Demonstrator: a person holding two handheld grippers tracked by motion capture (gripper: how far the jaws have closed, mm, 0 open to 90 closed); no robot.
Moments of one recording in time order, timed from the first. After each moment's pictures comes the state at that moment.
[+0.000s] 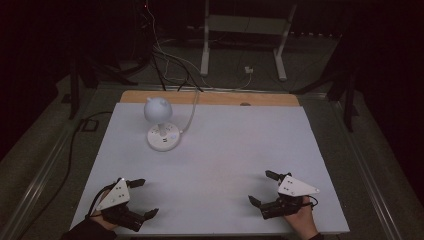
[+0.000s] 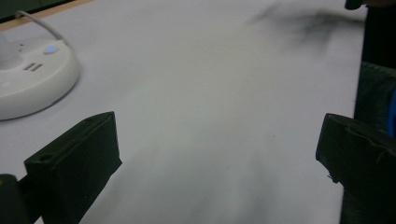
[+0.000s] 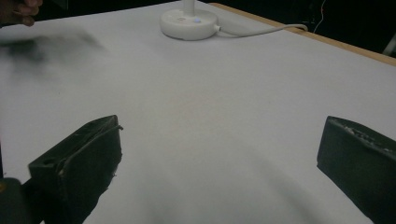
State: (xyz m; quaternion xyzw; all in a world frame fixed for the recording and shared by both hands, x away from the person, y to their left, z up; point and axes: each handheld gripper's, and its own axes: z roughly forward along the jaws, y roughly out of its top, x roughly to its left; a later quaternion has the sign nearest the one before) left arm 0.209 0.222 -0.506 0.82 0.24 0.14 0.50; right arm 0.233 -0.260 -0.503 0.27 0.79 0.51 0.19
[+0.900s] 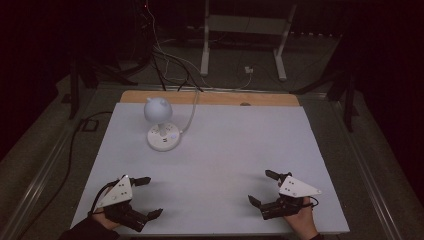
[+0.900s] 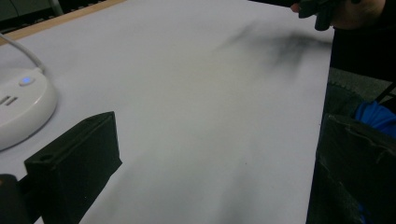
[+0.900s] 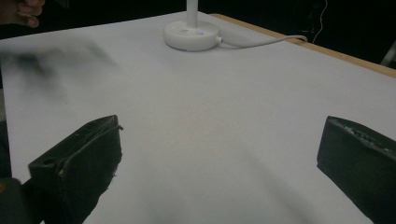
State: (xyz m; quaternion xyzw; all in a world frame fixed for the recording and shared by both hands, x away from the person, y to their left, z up) left arm 0.208 0.208 -0.481 0.82 0.22 0.12 0.51; right arm 0.230 -0.259 -0.497 0.26 0.79 0.53 0.20
